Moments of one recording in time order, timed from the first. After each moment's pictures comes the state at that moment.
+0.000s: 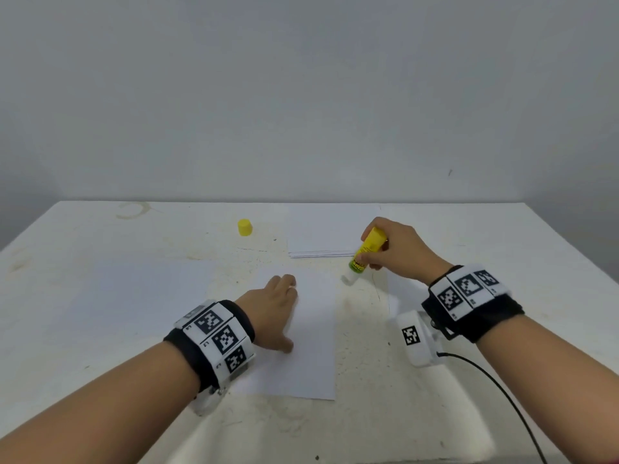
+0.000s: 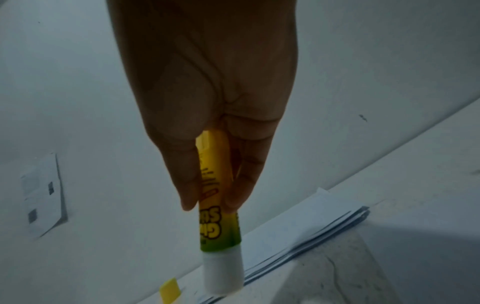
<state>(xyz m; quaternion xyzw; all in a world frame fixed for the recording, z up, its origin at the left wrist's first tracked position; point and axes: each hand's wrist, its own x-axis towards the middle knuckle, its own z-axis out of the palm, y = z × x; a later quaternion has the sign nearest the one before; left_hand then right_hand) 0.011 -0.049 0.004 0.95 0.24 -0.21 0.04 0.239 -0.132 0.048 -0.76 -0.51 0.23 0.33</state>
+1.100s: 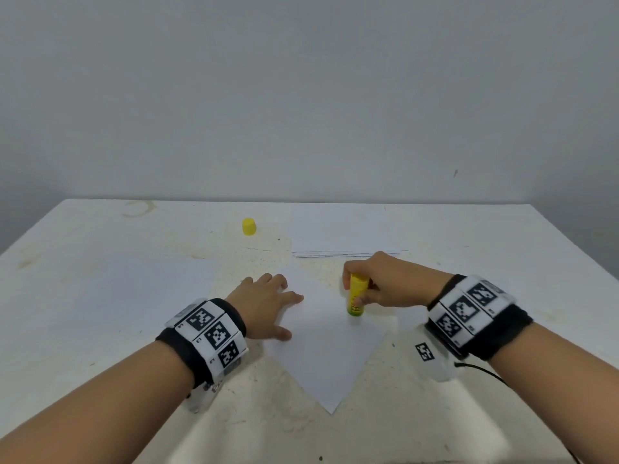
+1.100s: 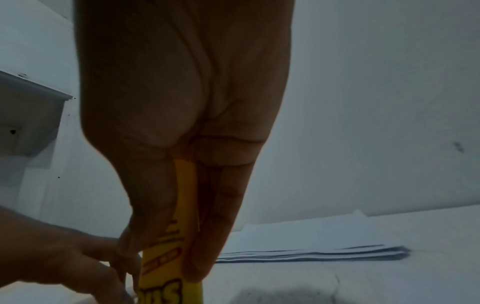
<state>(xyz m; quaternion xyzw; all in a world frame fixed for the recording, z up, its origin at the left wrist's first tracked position) 0.001 -0.034 0.001 0.95 0.24 -0.21 0.01 0.213 -0.140 0.047 -0.69 -0.68 0.24 0.02</state>
